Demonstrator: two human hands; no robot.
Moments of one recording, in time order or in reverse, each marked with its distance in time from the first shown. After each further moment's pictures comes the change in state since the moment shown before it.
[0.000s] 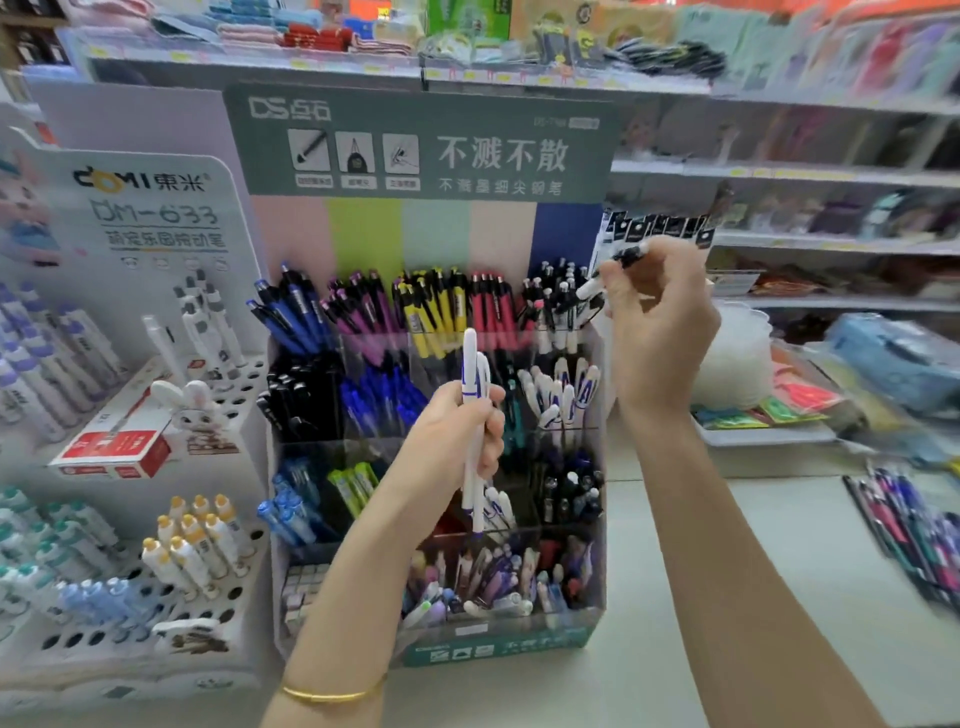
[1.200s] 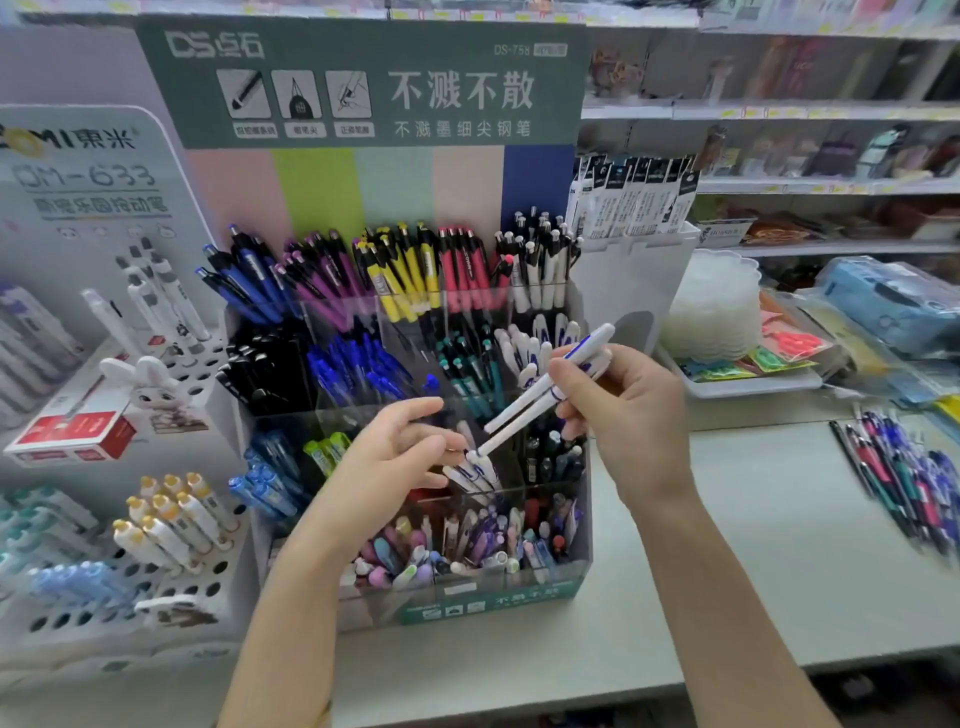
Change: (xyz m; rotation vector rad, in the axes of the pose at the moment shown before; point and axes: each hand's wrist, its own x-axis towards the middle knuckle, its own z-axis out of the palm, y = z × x) left_hand -0.026 -0.029 -0.034 0.382 -0.010 -0.045; right_hand -0.070 -0.006 -0.056 0.411 -0.438 0.682
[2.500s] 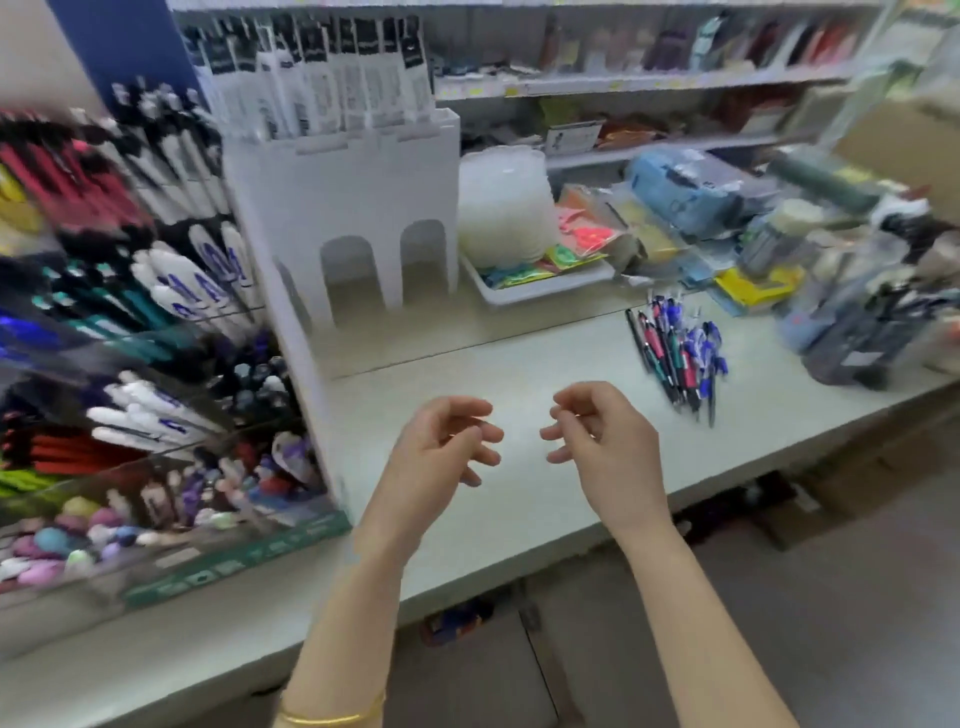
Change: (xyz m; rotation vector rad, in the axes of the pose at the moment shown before) left_hand -0.001 -0.006 0.277 -0.087 -0.170 -0.105; right_hand -0.066 0.073 -0.242 -0.398 0.162 0.193
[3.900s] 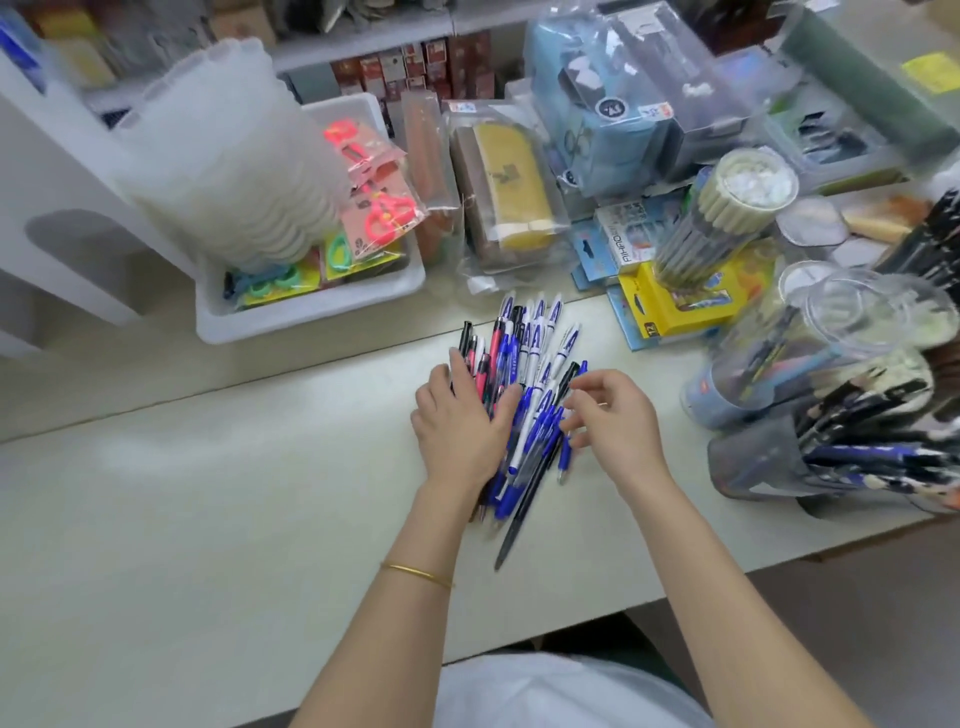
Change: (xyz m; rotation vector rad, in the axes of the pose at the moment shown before) left_hand 0.320 -0.061 0.371 0.986 0.284 -0.172; right_hand 0.313 0.265 -0.237 0.070 -0.119 0.496
